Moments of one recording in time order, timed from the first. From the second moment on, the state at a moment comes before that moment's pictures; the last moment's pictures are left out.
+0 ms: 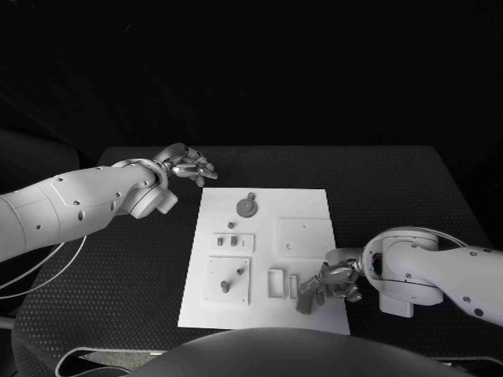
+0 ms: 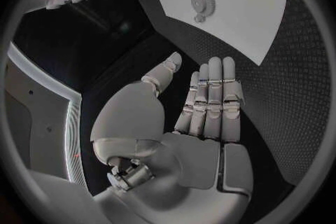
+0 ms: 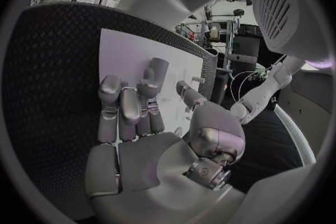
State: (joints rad) left arm 1.16 -0.79 -0.15 1.15 -0.63 -0.28 0.12; left_hand 1.09 -0.10 0.47 -0.28 0.05 0.85 0.18 0.39 0.39 1.16 0.12 0.07 0.33 1.06 0.03 0.59 0.58 0.03 1.07 -0.07 0.11 1.04; right arm 1.11 -0.85 -0.23 1.70 -0.98 0.20 -0.55; right_hand 0.51 -0.06 0.59 -0.11 0.05 1.02 0.08 0.27 0.68 1.17 -0.03 1.07 1.04 1.26 -0.10 1.48 1.12 0.18 1.11 -0.09 1.13 1.31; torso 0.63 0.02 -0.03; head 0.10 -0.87
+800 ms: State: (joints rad) left arm 1.16 -0.79 -0.15 1.16 -0.63 -0.28 0.12; left_hand 1.09 -0.10 0.47 -0.28 0.05 0.85 0.18 0.39 0.39 1.16 0.12 0.07 0.33 1.06 0.03 0.58 0.59 0.02 1.07 -0.07 0.11 1.04; right arm 1.09 -0.77 -0.24 1.64 -1.04 0.18 -0.56; right_hand 0.44 -0.10 0.60 -0.13 0.05 1.01 0.09 0.24 0.68 1.16 -0.02 1.07 1.04 1.25 -0.11 1.47 1.10 0.18 1.10 -0.09 1.11 1.31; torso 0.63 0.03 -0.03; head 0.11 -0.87
